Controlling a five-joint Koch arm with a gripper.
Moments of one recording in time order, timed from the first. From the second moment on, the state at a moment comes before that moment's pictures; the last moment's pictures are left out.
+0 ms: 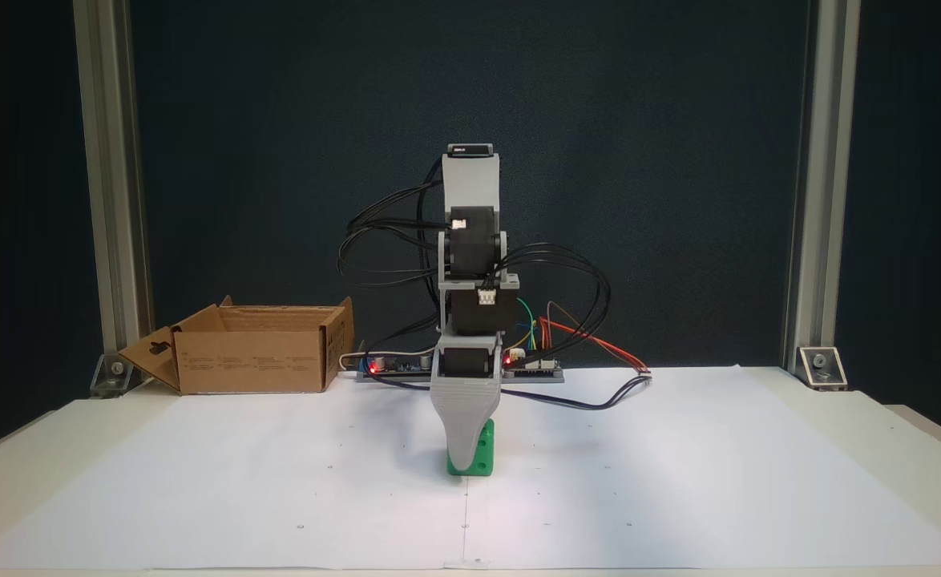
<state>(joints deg) -1.3 76.5 103.6 39.2 5.8</state>
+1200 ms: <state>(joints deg) -1.1 107.1 104.2 49.6 5.8</state>
